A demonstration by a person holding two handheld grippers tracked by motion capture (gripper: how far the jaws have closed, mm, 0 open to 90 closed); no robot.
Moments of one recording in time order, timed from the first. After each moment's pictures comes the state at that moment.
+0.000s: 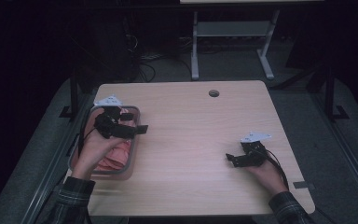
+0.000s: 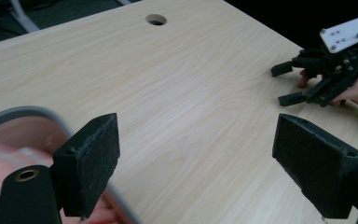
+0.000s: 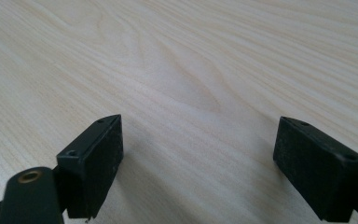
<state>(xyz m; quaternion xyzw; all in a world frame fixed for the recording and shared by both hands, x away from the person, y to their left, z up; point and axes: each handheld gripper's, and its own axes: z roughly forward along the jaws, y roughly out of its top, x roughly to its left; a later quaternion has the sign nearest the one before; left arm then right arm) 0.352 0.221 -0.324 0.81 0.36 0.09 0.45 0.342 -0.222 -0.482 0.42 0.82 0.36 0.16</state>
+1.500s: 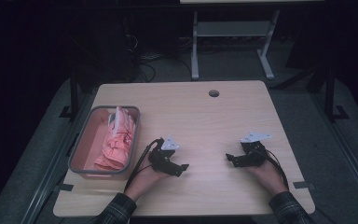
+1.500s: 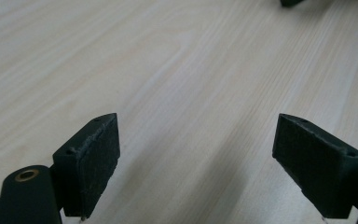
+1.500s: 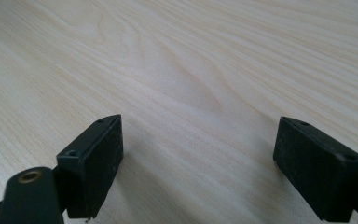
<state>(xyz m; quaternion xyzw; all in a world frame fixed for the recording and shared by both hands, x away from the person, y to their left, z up) 0.327 0.109 -0.460 0.88 0.28 0.09 0.36 0.342 -0.222 -0.482 0.42 0.82 0.36 0.16</state>
